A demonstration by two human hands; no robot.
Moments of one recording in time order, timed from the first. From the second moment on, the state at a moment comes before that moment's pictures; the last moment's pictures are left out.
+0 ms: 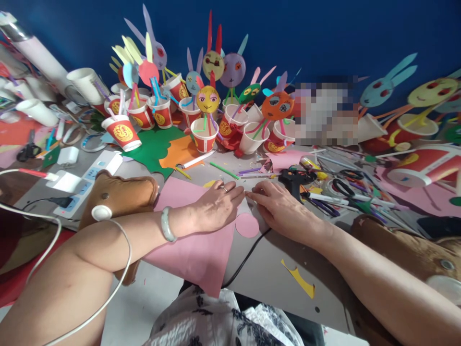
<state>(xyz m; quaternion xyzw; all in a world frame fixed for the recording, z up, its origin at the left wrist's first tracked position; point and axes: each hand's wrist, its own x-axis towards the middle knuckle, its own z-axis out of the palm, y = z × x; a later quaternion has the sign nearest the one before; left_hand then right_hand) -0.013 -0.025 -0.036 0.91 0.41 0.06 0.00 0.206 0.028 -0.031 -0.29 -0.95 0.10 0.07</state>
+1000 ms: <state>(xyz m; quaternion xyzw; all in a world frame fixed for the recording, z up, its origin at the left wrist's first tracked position) -0.010 -0.028 -0.045 0.91 0.41 0.07 -0.02 0.217 0.074 -0.043 -0.45 -0.89 -0.11 0.06</state>
